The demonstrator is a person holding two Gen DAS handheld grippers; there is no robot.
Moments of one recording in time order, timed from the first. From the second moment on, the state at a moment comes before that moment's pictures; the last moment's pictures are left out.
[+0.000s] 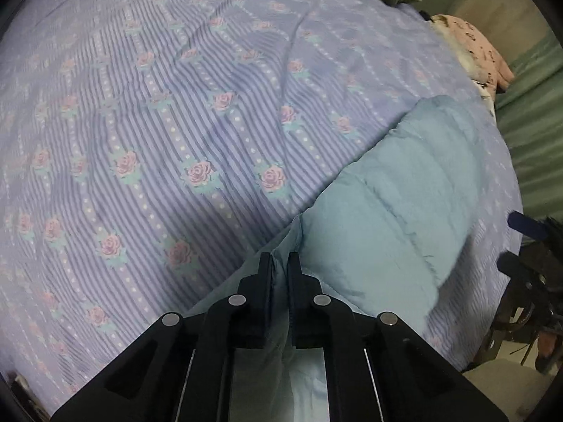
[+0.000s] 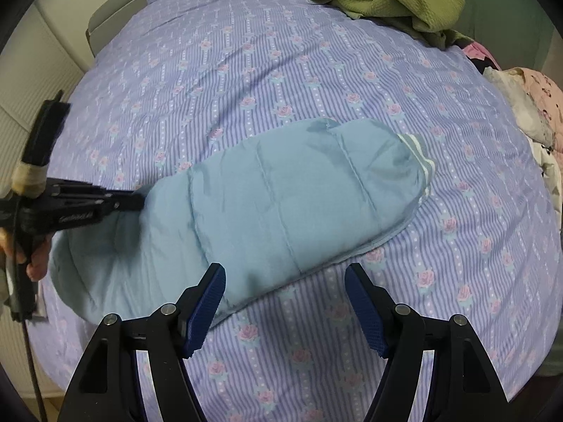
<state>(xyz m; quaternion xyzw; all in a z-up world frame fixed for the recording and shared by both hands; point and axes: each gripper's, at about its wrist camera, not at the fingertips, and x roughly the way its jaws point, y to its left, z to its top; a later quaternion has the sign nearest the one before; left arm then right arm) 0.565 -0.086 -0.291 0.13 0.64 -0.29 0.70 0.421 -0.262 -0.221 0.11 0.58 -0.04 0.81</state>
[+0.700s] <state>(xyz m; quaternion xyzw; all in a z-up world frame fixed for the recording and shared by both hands) 0.474 0.108 -0.225 -0.03 0.59 -0.20 0.79 0.429 -0.157 -0.196 0.04 0.56 0.07 0.82</state>
